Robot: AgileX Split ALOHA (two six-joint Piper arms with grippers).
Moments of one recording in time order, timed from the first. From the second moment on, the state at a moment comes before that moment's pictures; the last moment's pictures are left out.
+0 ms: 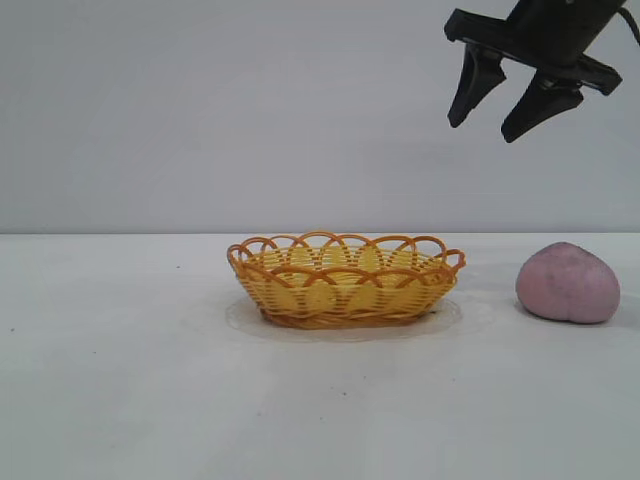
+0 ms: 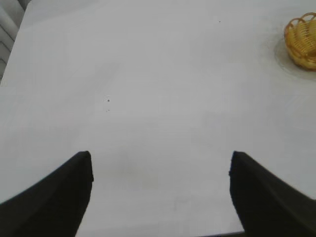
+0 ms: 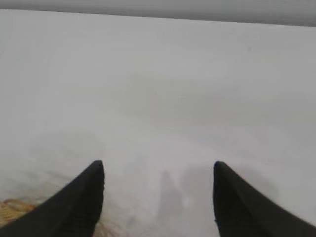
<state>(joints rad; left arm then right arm) -0.01 -0.02 -0.49 -0.01 1.13 0.09 0.20 1.89 -1.32 0.75 0.46 -0.65</state>
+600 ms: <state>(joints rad) -0.01 -0.02 -0.49 -0.01 1.12 0.09 0.20 1.89 -1.32 0.71 0.52 -0.76</state>
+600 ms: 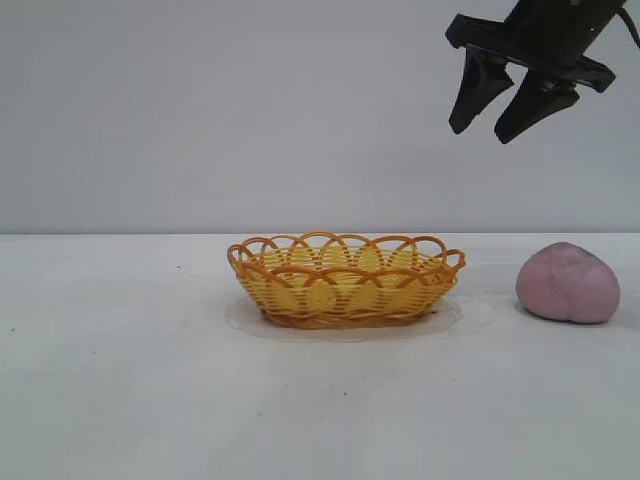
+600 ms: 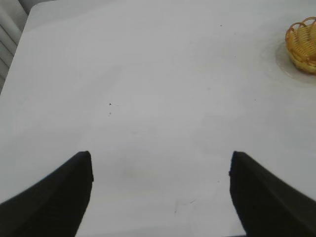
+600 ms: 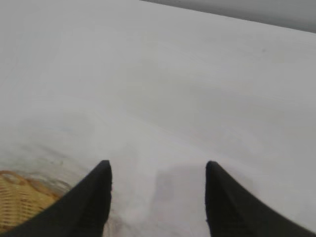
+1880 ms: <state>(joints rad) -0.01 -0.02 -0.49 -0.01 1.12 0.09 0.20 1.95 -1.32 0.28 0.99 -0.31</state>
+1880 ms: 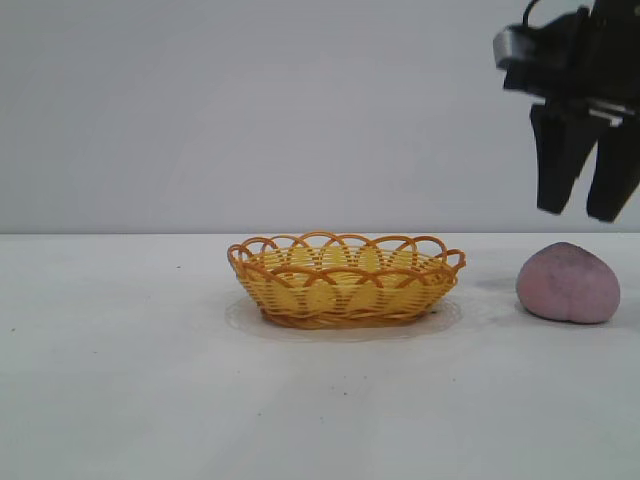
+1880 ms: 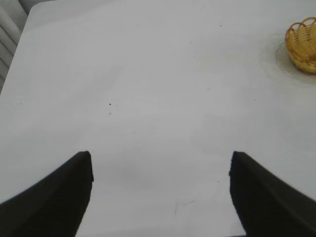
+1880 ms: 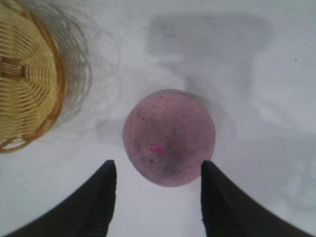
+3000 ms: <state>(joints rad) -0.01 -0.02 -0.49 -0.01 1.12 0.09 0.24 1.92 -1.60 0.41 1.19 -0.38</state>
